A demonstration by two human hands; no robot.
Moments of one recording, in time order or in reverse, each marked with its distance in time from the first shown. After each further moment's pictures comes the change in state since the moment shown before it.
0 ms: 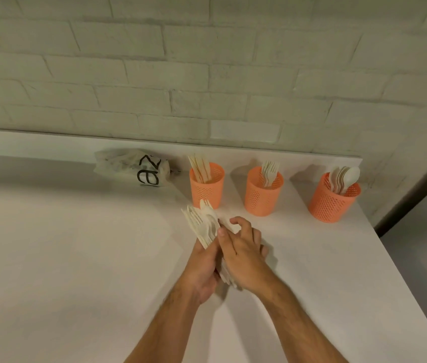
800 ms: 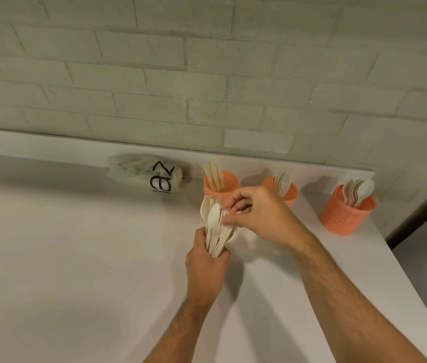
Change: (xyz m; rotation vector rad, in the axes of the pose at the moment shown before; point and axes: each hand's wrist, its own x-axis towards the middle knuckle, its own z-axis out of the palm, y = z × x) left_hand -0.002 0.011 -0.022 0.821 0.494 0.383; right_hand 0.040 -0.065 -0.077 0.254 -0.049 -0.238
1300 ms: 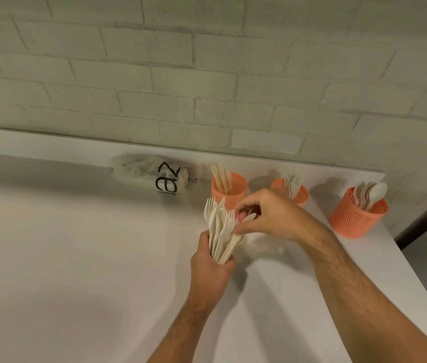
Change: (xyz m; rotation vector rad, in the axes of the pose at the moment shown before) left_hand 0.011 -0.008 -0.015 -0.094 -0.104 0.014; right_hand 0.020 0.002 -0.006 -0.226 -0.173 0.020
